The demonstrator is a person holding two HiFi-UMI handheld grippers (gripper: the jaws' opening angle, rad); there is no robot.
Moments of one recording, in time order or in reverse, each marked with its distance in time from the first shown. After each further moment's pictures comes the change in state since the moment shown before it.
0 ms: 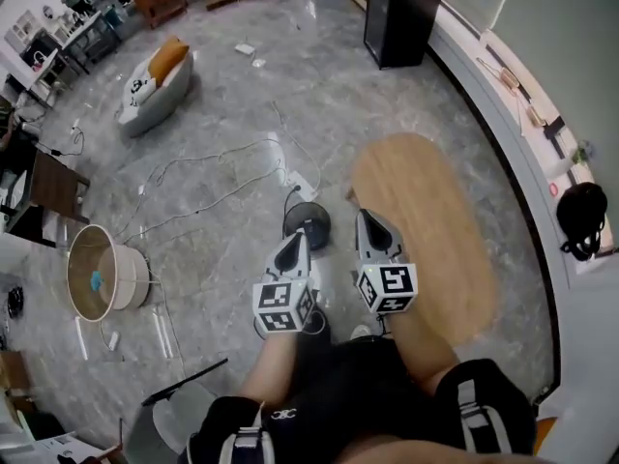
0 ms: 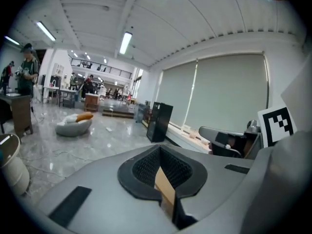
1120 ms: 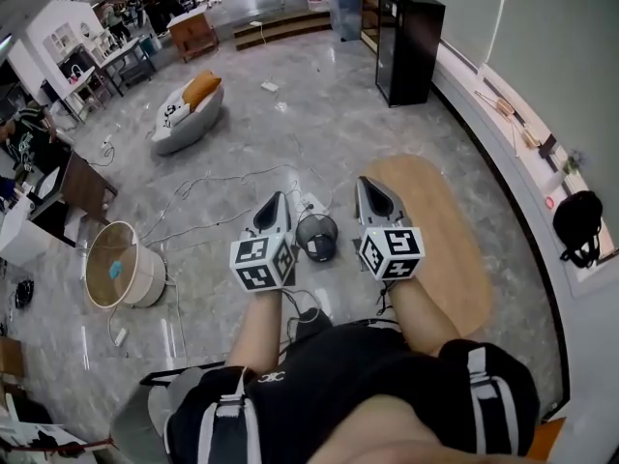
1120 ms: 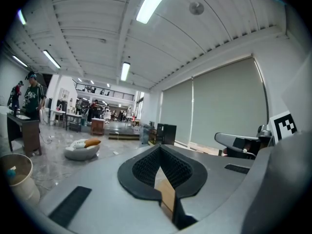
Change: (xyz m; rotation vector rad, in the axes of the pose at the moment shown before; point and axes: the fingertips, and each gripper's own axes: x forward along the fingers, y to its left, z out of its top) left arm -0.140 -0.040 0.106 0.104 -0.252 0.099; right arm -0.123 0.042 0.123 -0.012 -0.222 0.115
